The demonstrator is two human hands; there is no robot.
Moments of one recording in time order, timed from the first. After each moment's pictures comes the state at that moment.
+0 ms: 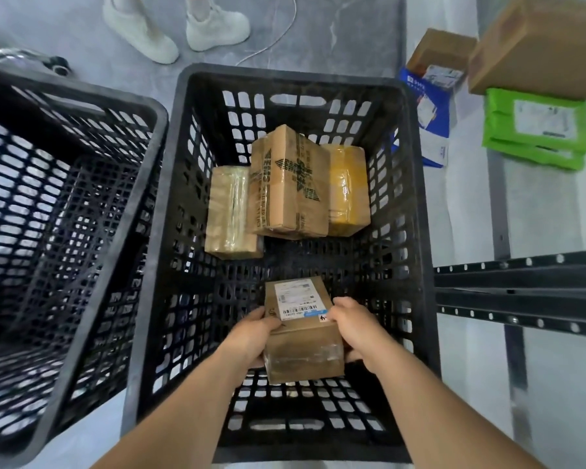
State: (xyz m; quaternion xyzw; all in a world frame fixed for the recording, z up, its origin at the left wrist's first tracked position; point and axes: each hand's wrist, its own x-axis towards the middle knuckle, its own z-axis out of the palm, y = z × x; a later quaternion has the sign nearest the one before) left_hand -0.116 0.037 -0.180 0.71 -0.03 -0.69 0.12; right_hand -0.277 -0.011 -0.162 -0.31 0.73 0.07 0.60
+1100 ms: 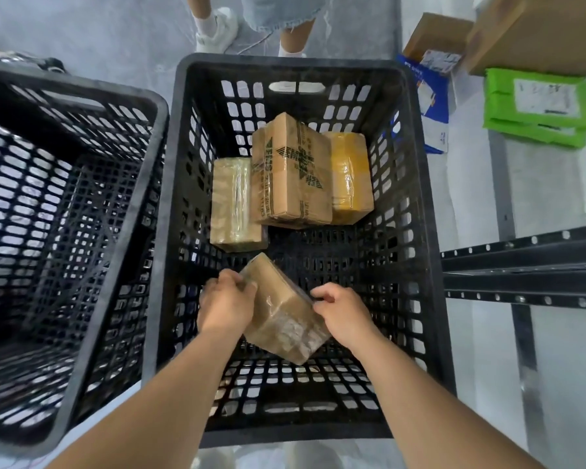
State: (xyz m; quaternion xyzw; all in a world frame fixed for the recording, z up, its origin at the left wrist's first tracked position) left_hand -0.079 0.025 -0.181 0.86 -0.32 -0.41 0.03; right_hand -0.257 0.006 -0.168 -0.45 0.71 0.04 0.55
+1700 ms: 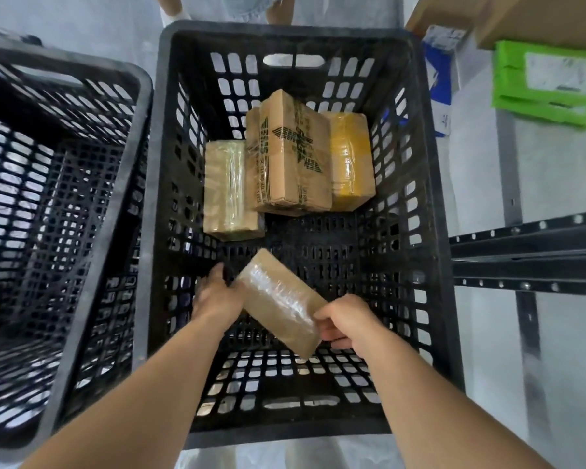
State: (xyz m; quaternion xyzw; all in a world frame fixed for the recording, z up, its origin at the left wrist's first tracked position) left_hand -0.065 0.032 -0.214 0.84 -0.25 -0.48 0.02; right_hand -0.266 0.016 -0.198 -0.23 0.75 0.09 0.61
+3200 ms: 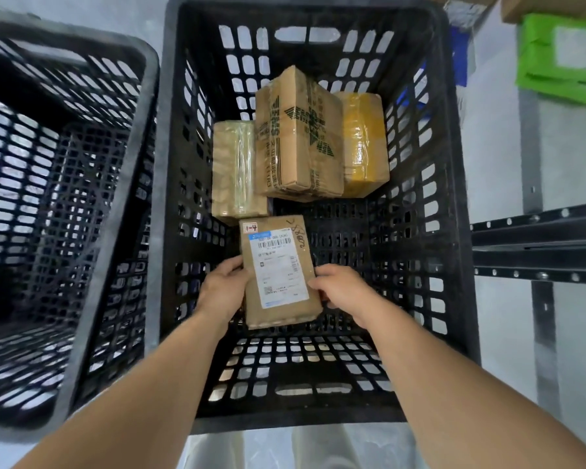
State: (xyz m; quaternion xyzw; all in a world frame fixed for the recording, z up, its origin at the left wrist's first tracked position) left_hand -0.064 0.041 -0.204 0.79 -0.11 -0.58 0.19; right_hand -0.246 -0.002 -0.202 -0.38 0.65 0.05 0.65
